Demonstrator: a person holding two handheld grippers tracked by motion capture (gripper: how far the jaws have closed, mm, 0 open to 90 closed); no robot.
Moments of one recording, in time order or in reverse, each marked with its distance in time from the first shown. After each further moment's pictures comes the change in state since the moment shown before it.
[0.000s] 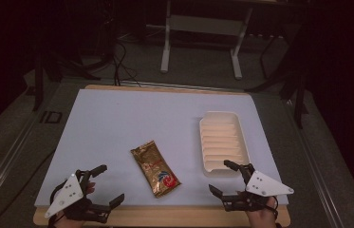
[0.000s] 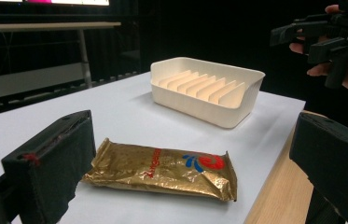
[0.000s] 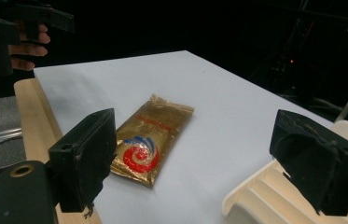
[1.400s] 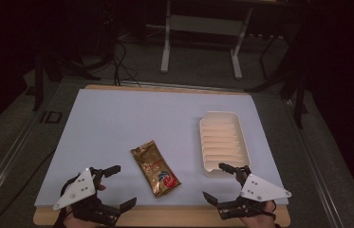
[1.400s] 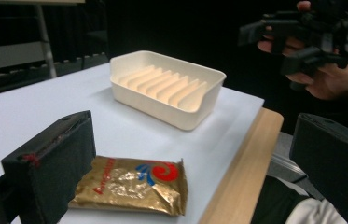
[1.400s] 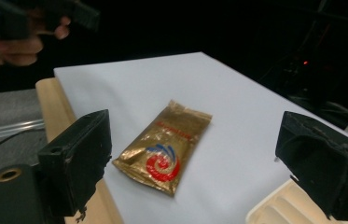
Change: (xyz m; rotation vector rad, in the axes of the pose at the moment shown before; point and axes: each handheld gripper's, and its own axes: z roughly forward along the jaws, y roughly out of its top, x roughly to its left) left arm -0.018 0.044 0.016 0.089 -0.121 -0.049; right arm 0.022 0.023 0.001 0.032 0.045 -0.021
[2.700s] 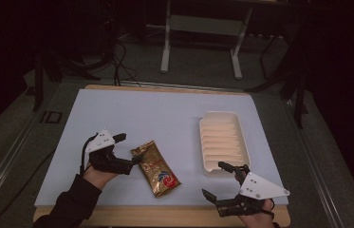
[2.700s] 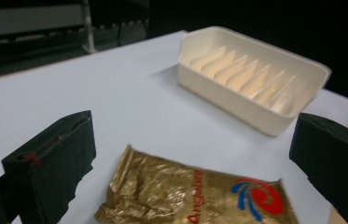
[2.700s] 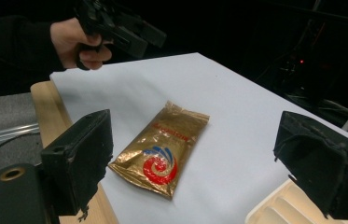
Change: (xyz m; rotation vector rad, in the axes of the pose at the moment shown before) left arm 0.092 0.004 0.072 0.137 0.146 -0.078; right arm -0.002 -0.001 0.003 -0.015 -0.018 0.012
